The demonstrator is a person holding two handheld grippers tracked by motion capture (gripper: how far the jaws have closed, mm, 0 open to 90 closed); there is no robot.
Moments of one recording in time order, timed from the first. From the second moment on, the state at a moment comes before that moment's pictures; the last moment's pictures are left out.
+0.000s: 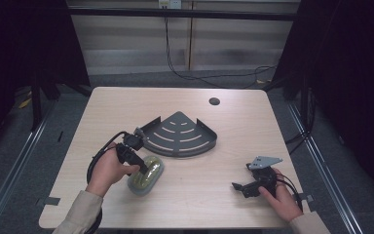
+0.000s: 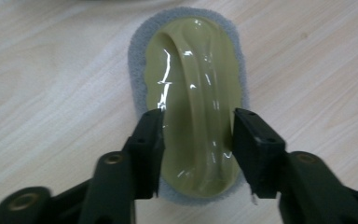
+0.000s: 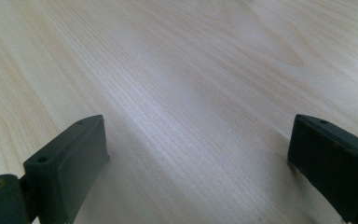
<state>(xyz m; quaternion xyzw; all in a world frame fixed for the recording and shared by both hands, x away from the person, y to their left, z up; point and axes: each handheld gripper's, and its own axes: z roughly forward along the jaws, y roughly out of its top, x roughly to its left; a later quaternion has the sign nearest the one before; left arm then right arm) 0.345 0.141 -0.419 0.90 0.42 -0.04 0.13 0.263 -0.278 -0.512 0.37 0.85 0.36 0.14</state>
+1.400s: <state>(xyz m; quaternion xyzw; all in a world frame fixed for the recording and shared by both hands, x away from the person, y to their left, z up) 0.362 0.144 -0.365 0.90 0.42 -0.03 0.11 0.263 -0.278 -0.512 0.37 0.85 0.36 0.14</state>
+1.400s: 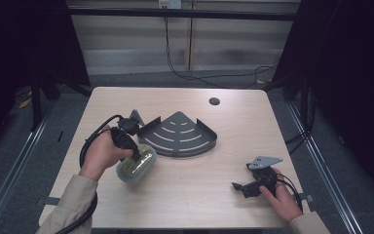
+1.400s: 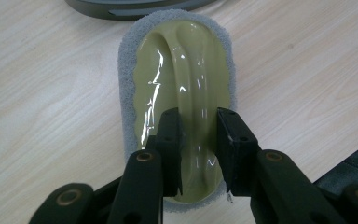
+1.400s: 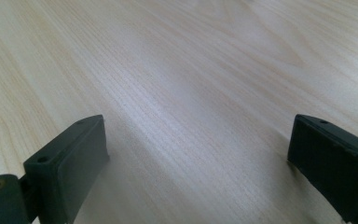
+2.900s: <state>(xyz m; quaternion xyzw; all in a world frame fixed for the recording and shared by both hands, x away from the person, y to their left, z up) 0.397 0.124 -0.331 0.90 0.42 -0.02 0.13 0.263 -0.278 -0.512 0.37 0.85 0.36 0.14</state>
